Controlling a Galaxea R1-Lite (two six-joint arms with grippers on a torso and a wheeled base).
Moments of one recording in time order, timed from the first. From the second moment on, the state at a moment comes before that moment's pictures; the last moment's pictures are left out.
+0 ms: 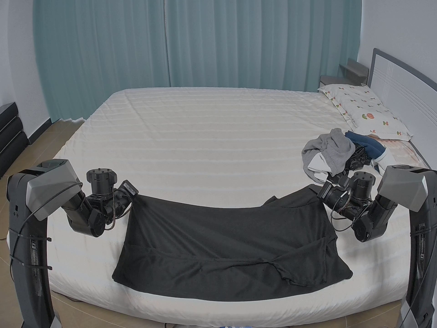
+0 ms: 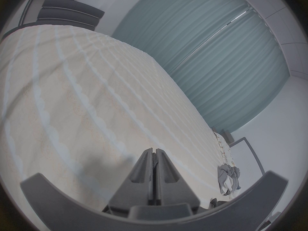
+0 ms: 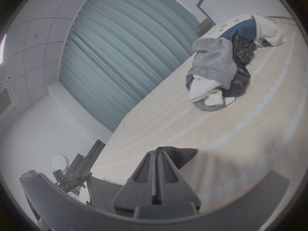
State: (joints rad) left arm -0.05 2.42 -1.03 -0.98 -0.04 -0.86; right arm 0.06 2.47 -0.93 -1.35 0.33 0.69
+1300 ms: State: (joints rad) left arm -0.05 2.37 -0.65 -1.30 -0.03 -0.64; right arm -0.03 2.31 -0.60 -1.27 0.40 0.56
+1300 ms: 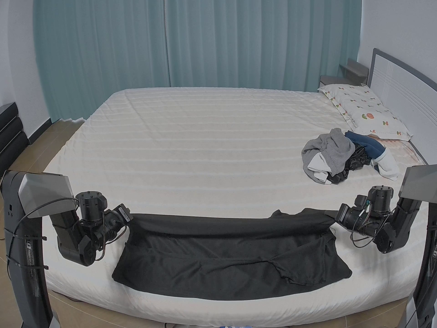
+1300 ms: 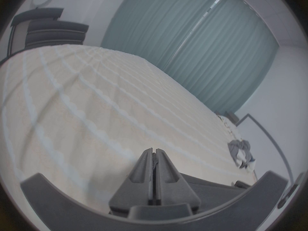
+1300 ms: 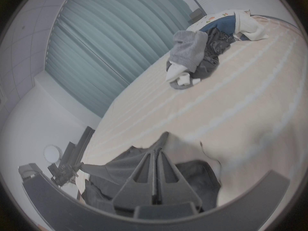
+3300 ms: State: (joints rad) left arm -0.05 2.26 -0.77 -0.83 -0.09 -0.80; right arm -0.06 2.28 -0.62 -1.15 0.42 0.80
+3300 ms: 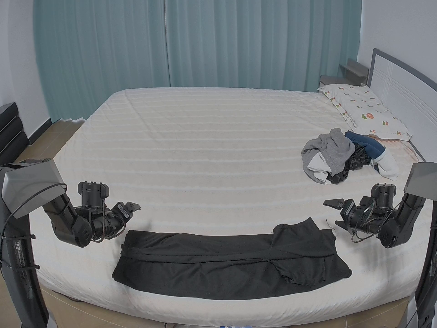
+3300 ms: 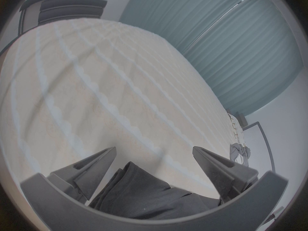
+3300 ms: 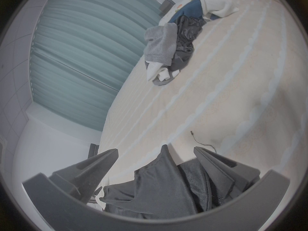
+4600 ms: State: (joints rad) left arm -0.04 2.33 -0.75 -0.96 -0.05 -0.88; right arm -0.06 2.35 -0.64 -1.14 0.39 0.82
